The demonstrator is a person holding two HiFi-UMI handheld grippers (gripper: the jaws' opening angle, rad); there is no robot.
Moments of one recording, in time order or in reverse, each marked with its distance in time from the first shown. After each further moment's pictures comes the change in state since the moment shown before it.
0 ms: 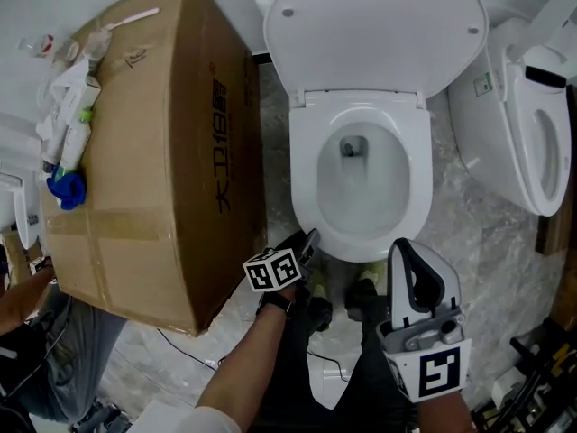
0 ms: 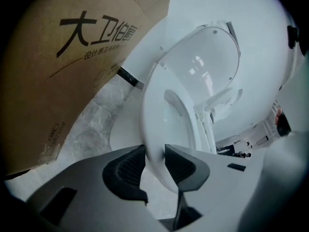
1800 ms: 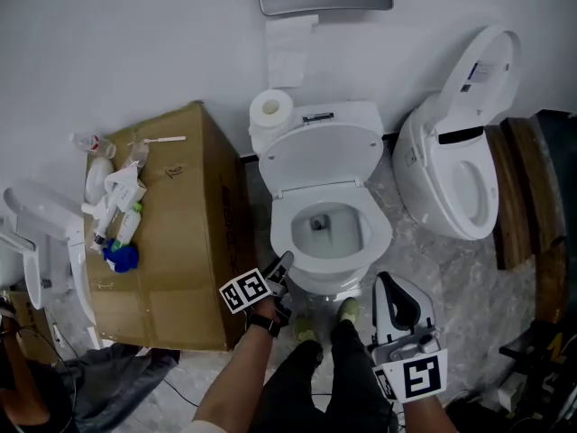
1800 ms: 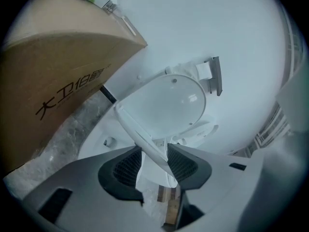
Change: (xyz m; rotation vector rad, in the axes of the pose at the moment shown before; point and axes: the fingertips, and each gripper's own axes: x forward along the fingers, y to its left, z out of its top) left arm -0.124 -0.201 0.159 -0.165 -0.101 -0.185; right arm -0.080 -0.008 0.226 -0.036 -0.062 -0.138
